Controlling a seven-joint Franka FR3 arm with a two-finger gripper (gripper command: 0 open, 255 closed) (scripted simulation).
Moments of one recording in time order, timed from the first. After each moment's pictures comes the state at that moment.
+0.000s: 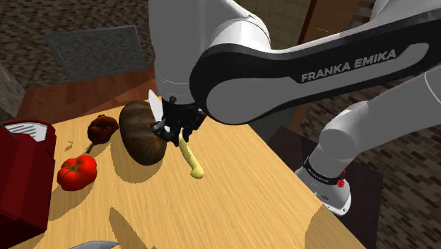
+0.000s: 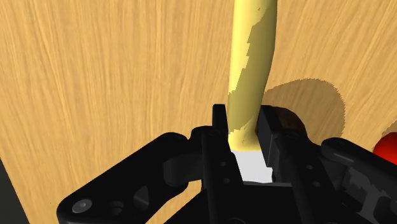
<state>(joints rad) -0.24 -0.48 0.95 -2.21 0.32 2.05 0.83</state>
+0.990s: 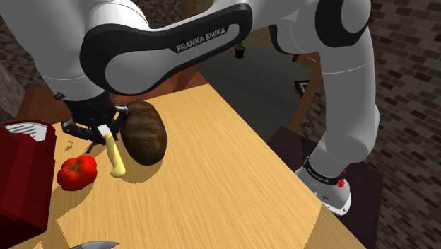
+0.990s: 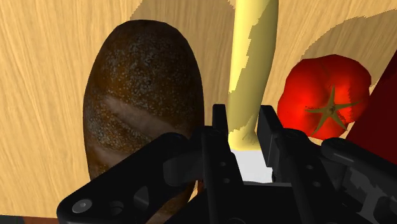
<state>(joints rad) -0.01 0.54 1.06 -1.47 -0.63 1.83 1.38</state>
